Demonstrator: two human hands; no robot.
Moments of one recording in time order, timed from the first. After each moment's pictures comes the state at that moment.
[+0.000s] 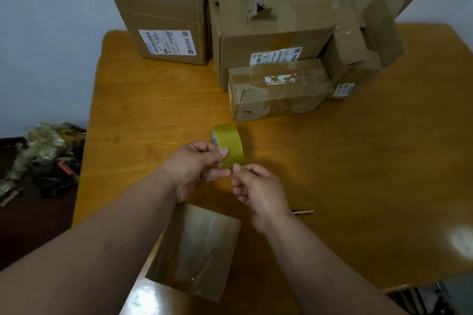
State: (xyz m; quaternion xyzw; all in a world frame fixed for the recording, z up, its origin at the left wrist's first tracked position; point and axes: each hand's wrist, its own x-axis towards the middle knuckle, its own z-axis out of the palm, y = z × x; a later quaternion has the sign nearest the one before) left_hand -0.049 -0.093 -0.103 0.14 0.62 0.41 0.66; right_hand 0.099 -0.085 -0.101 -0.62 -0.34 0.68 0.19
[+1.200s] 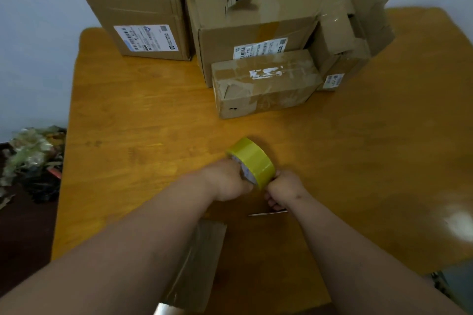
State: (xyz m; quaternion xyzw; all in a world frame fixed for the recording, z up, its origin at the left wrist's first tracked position) left_hand 0.019 -0.058 -0.104 0.57 0.68 -0.07 0.45; right_hand 0.174 -0.026 -0.177 -0.69 -0.50 0.52 -0.07
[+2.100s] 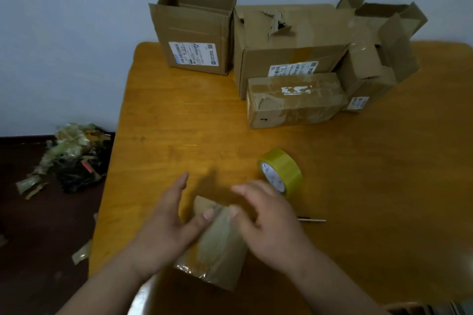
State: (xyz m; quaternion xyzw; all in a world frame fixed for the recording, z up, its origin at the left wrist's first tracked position) left_hand -0.058 -0.224 -0.079 0.37 0.76 0.28 0.45; right_hand 0.125 -0.129 -0.074 -0.40 -0.83 0.37 0.10
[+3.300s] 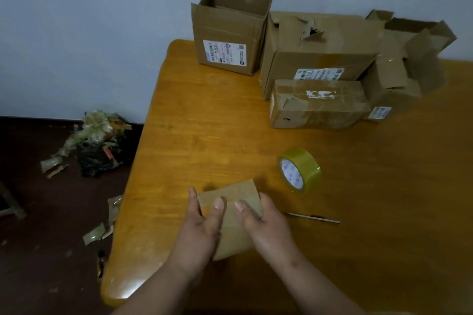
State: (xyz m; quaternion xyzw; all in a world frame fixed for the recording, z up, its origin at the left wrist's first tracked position) left_hand -0.010 -0.249 -0.086 0.10 0.74 0.44 0.49; right_hand 0.105 -0.169 -0.108 -0.54 -0.62 0.56 0.07
